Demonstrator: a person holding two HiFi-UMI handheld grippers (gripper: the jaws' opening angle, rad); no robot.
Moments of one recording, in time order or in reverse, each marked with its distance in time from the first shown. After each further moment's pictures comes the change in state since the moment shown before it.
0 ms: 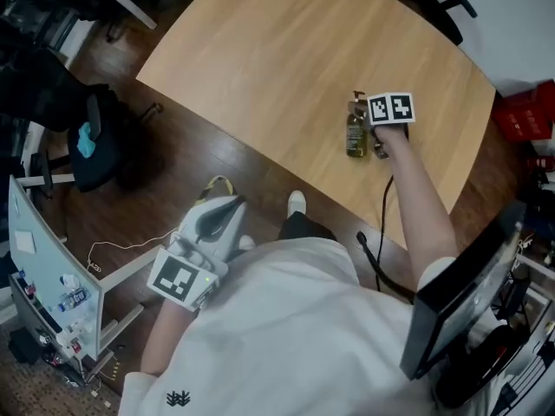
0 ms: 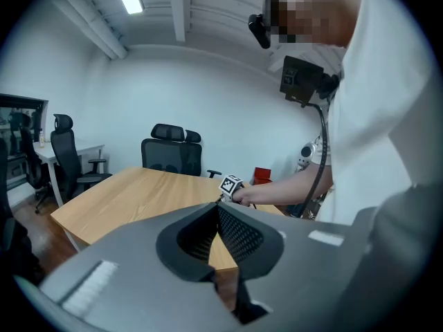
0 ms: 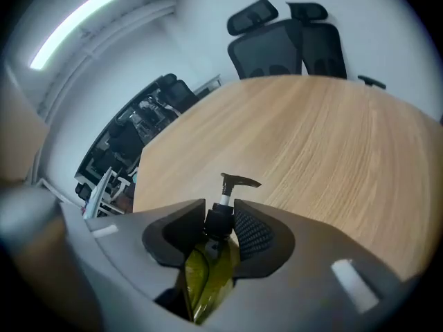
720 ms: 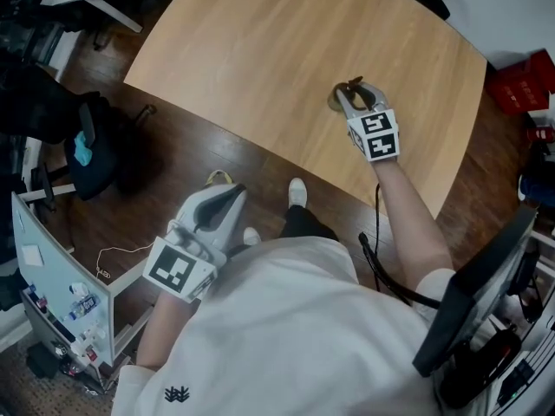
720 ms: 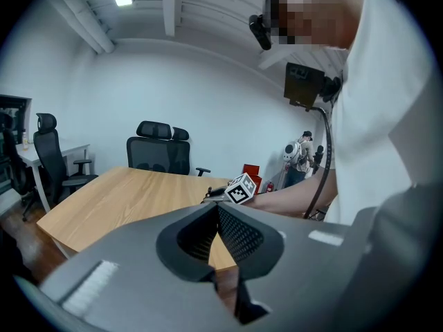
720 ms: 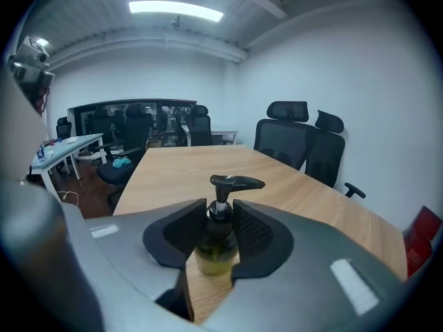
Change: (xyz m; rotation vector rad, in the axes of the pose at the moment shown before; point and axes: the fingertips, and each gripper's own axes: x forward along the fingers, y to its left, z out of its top) left arm 0.011 -0.014 0.010 0.017 0.035 -0.093; right arm -0.076 0.074 0.013 -0.514 -0.434 -0.248
